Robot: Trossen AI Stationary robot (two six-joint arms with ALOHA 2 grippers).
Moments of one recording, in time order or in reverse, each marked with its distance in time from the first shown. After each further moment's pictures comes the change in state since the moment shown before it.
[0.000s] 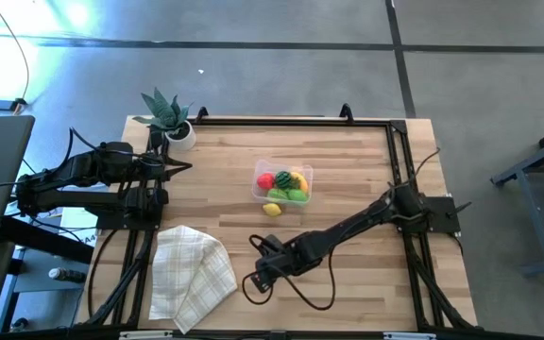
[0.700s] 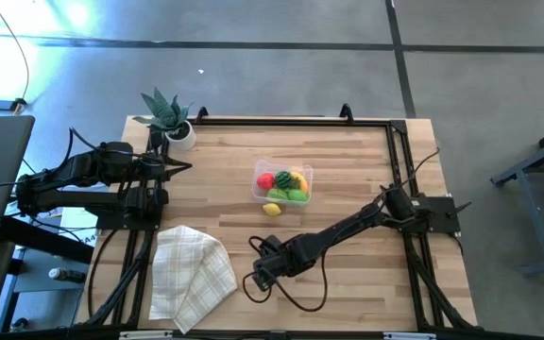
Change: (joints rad) left arm 0.000 0.000 0.000 0.000 0.000 0.000; right arm -0.009 0.067 0.042 -0.095 -0.018 0.006
